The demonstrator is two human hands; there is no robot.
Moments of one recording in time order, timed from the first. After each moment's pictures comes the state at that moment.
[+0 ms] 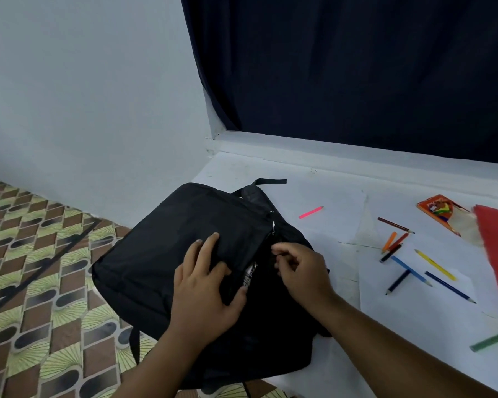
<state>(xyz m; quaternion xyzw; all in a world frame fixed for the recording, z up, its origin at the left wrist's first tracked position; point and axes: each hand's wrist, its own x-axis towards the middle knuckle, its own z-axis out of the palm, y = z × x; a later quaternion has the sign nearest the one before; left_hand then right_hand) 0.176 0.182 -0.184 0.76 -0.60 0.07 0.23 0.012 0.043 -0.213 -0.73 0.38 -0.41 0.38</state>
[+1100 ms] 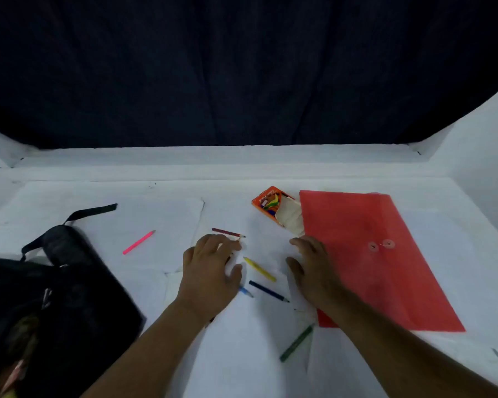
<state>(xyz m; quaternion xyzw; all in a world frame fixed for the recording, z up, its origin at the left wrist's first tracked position) -0.093 -0.065 -0.207 0.63 -0.74 -0.05 0.25 -0.328 -0.102 -0.244 -0.73 0.60 -0.27 0.18</state>
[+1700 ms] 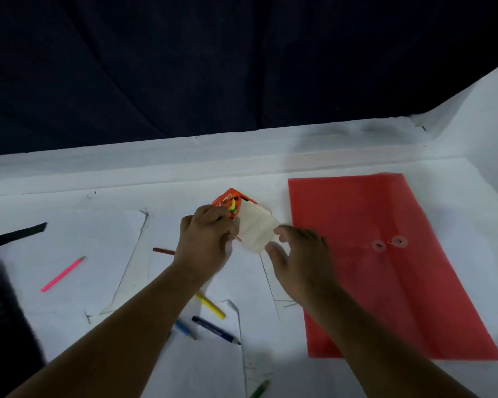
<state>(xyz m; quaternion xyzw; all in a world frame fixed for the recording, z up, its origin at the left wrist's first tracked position) -0.179 -0.214 -0.232 0.57 -0.79 0.01 0.20 -0.382 -0.181 -0.246 -0.71 0.63 -0.27 0.14</state>
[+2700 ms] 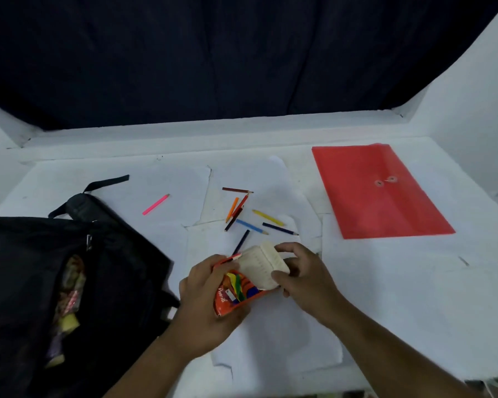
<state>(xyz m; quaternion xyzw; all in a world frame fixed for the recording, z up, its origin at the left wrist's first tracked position) -0.046 0.084 -0.242 0.53 -0.76 -0.18 0.33 -0.270 0.053 -0.205 -0.54 0.60 -0.33 0.49</state>
